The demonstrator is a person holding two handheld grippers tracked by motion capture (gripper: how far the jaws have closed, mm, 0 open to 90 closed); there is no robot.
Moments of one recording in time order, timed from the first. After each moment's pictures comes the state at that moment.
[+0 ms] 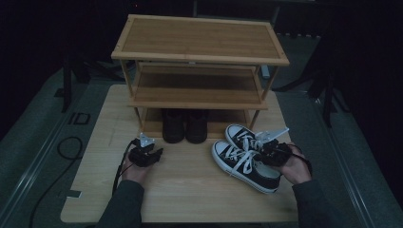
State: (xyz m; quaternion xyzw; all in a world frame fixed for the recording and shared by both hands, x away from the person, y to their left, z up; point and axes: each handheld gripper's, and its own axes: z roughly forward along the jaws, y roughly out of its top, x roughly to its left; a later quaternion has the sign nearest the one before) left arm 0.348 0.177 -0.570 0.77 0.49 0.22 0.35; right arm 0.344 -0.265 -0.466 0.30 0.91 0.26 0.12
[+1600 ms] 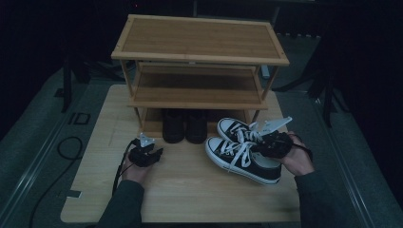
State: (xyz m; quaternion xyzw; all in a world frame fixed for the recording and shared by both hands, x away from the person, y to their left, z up) left arm 0.347 0.177 -0.570 0.77 0.49 0.22 0.35; right arm 0.345 -0.250 -0.420 0.24 0.92 0.30 0.12
